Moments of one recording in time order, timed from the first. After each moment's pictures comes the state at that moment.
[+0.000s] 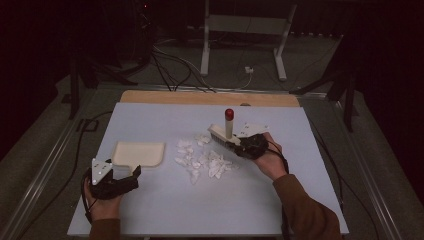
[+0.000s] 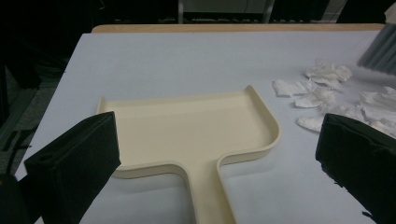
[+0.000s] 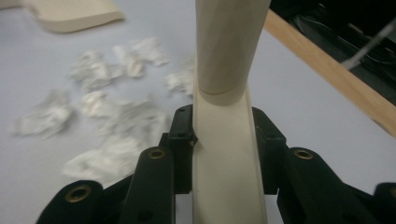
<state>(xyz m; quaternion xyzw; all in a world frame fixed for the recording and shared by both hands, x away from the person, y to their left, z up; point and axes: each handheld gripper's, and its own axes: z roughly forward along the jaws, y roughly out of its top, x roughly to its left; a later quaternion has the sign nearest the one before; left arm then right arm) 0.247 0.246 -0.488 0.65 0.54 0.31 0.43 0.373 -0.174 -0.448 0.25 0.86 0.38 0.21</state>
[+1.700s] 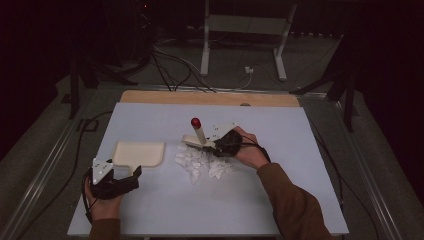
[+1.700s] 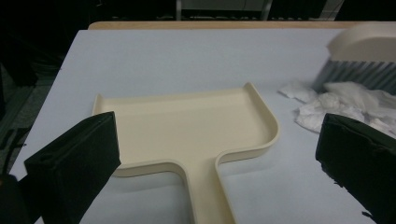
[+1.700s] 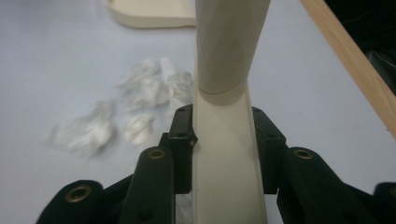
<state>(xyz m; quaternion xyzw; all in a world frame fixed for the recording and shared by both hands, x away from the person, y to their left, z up) 0.248 0.246 -0.490 0.65 0.55 0.30 0.43 0.391 -0.108 -0.456 0.08 0.92 0.35 0.16</state>
